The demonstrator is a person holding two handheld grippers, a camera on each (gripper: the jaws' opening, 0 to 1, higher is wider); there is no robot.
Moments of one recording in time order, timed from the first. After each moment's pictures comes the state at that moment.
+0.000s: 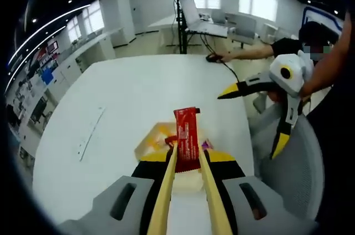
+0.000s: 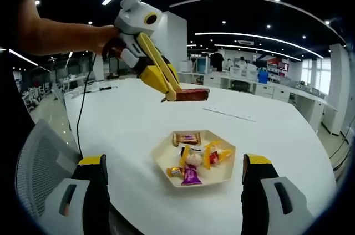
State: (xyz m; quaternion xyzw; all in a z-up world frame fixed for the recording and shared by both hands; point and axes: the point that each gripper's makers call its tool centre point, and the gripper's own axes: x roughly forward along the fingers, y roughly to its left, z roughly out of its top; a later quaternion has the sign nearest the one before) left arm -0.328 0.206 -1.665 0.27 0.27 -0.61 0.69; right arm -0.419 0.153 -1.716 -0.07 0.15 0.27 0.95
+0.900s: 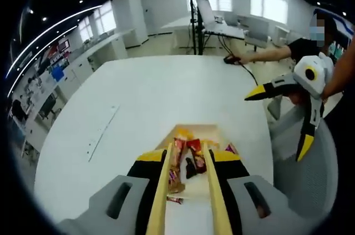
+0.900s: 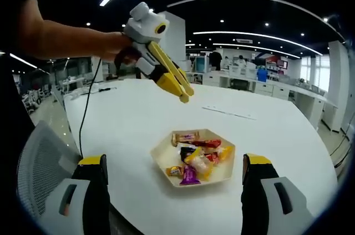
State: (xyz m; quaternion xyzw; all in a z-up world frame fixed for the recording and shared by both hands) left arm -0.287 0.203 -1.670 0.26 0.25 -0.58 0.73; right arm -0.418 0.152 -1.718 -0.06 0.15 0.27 0.95
